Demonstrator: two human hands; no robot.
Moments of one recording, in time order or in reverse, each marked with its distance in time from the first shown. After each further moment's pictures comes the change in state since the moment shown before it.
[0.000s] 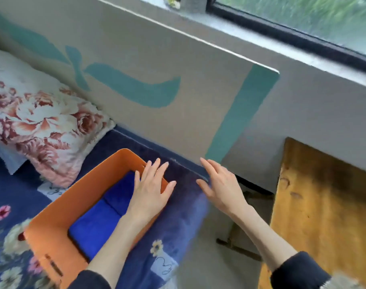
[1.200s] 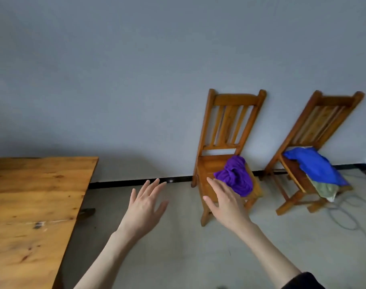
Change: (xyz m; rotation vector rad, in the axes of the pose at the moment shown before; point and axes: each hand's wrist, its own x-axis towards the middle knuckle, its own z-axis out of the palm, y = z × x) left_hand -0.469 0.347 0.227 0.140 -1.193 1.868; right_hand -0.714 -0.097 0.033 0.169 0.775 2.081
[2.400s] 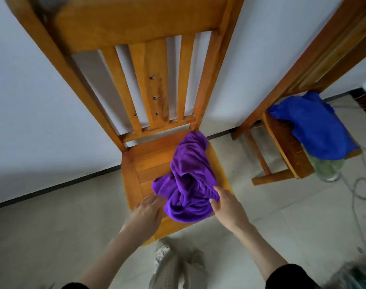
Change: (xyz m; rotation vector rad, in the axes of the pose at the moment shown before) left_hand 0.436 0.090 0.398 -0.053 -0.550 0.118; right_hand 0.288 0.481 0.134 0.107 -0.348 0.636
